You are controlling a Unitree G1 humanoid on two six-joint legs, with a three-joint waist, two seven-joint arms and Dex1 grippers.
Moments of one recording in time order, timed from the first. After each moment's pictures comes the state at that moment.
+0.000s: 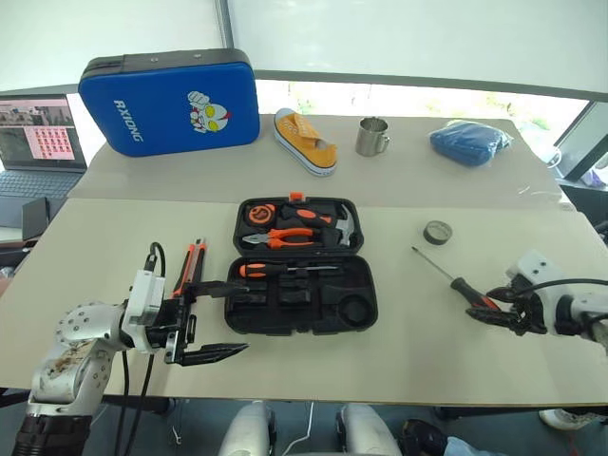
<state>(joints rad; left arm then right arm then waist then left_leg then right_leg) 0.01 0.69 0.17 -0.22 -0.67 0.13 -1.43 -0.13 -1.06 -0.08 0.12 0.30 0.53 0.94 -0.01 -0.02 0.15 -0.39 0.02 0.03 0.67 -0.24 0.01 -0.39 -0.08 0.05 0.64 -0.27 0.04</state>
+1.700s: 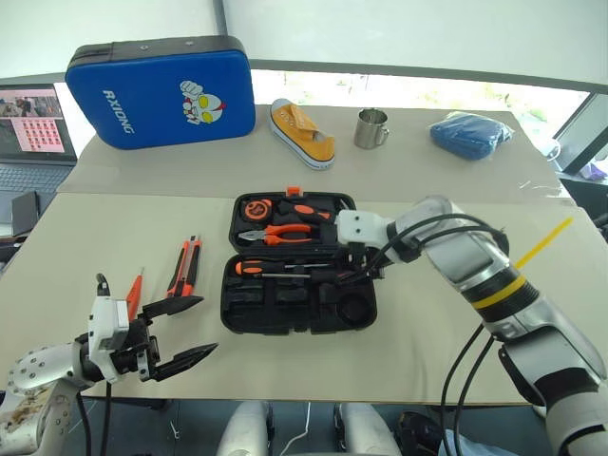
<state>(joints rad) 0.26 0.69 0.34 -0.21 -0.63 0.06 -1.29 -0.88 -0.64 0.52 0.08 0.01 0.54 1.31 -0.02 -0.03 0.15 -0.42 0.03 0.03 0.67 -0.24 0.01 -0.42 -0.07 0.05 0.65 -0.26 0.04</state>
